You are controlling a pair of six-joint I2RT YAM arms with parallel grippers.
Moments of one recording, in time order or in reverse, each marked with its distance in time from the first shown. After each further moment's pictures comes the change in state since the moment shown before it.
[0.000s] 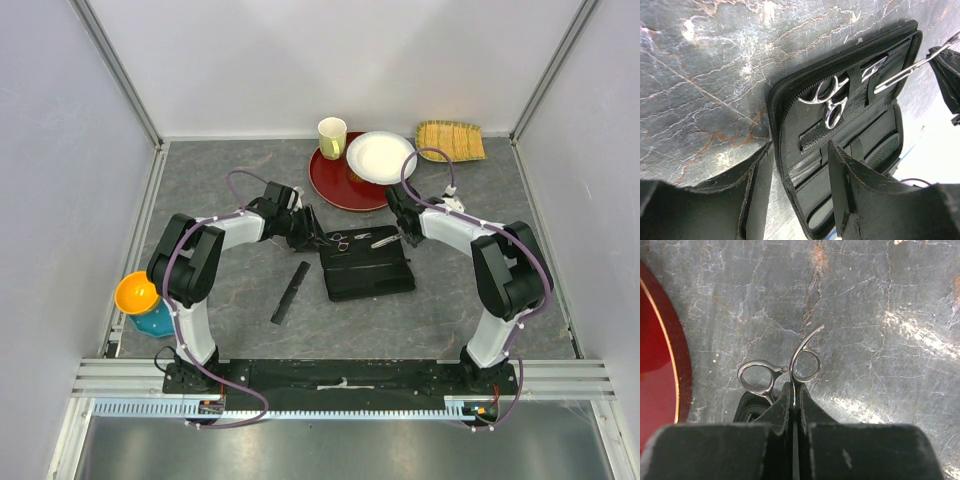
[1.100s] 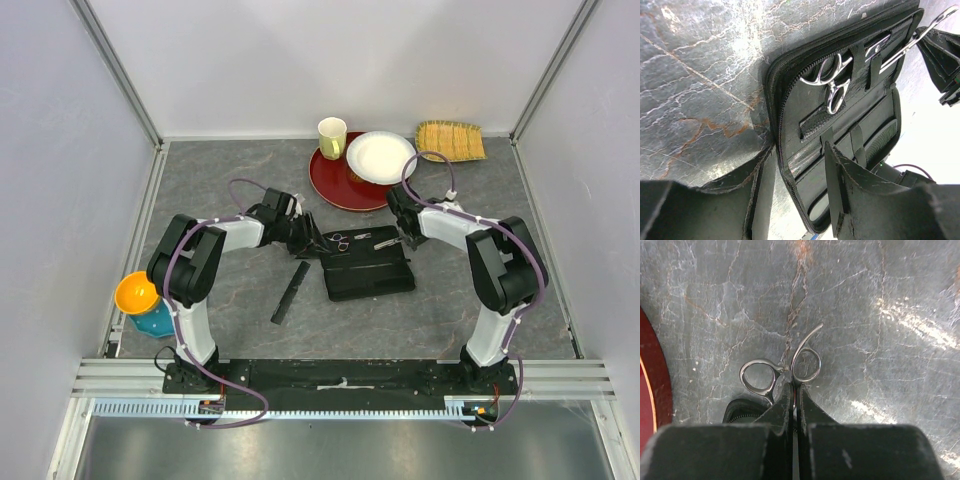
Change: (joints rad) left arm 0.000 0.000 -0.061 0.053 0.082 -0.024; right arm -0.015 0.049 0.000 -0.014 -0.023 0.033
